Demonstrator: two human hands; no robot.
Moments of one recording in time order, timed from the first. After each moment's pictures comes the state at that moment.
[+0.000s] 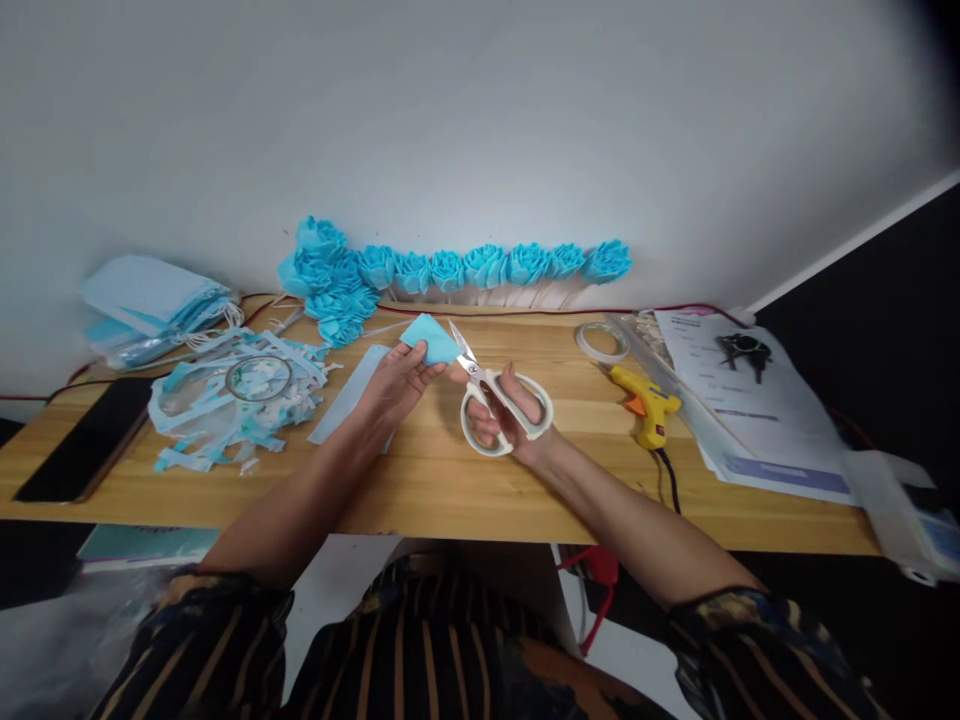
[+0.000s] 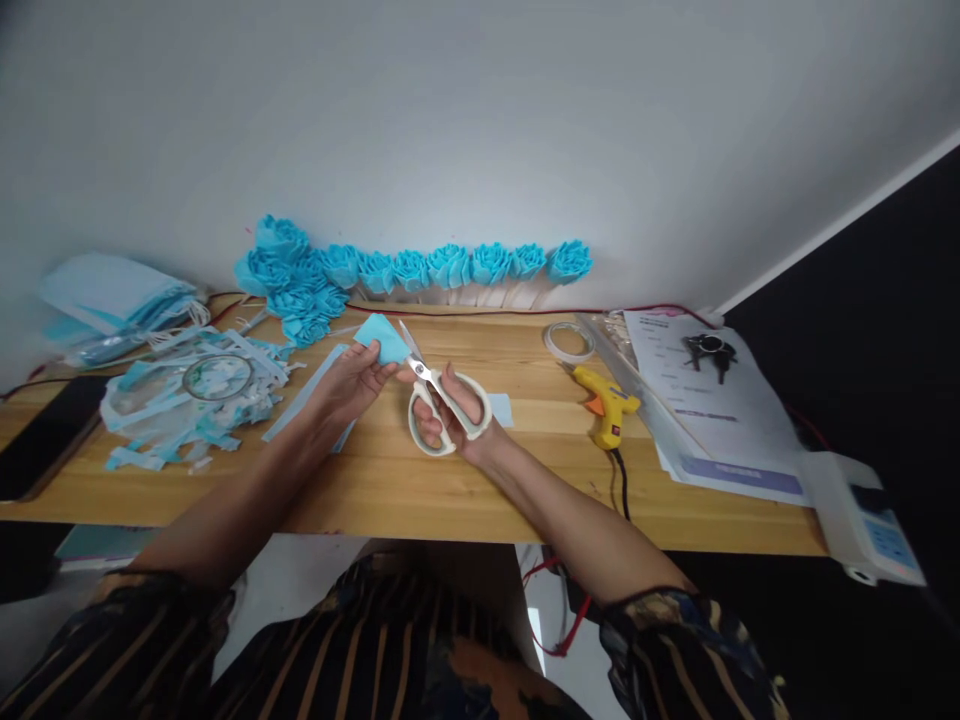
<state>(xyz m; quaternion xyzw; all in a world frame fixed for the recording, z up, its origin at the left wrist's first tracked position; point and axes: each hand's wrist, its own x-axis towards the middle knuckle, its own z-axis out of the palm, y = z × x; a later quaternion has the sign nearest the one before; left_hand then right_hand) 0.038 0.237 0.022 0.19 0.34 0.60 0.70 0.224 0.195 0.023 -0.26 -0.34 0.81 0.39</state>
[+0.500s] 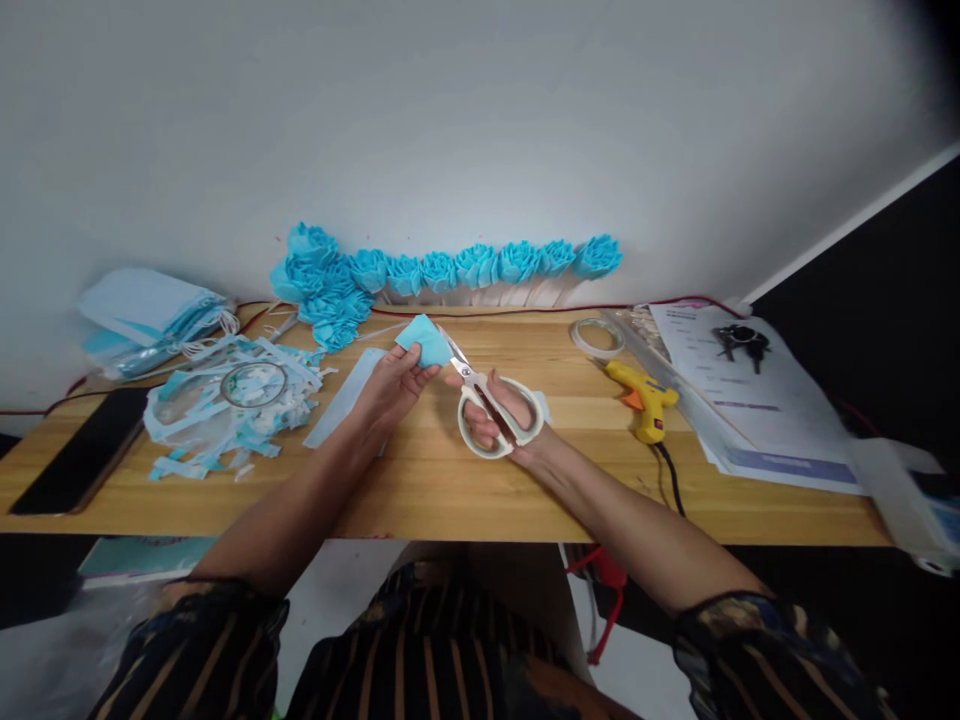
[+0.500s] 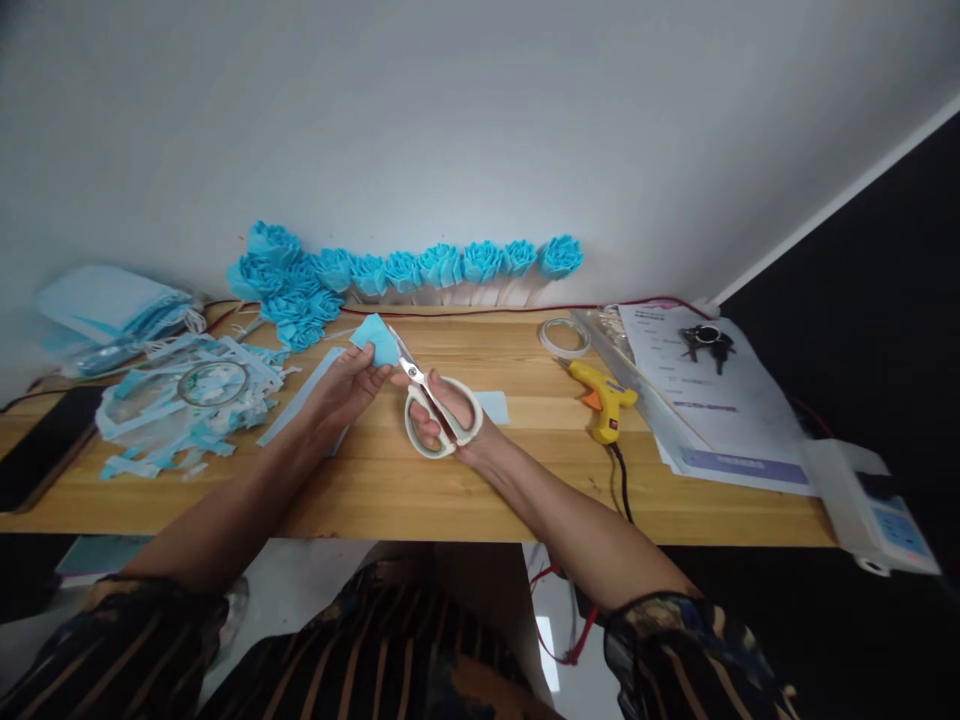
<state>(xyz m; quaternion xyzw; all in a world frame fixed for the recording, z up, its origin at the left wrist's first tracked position) 0.039 0.237 0.018 0.21 0.33 0.60 0.70 0.221 0.195 0.017 -0.24 -0.34 0.83 0.38</state>
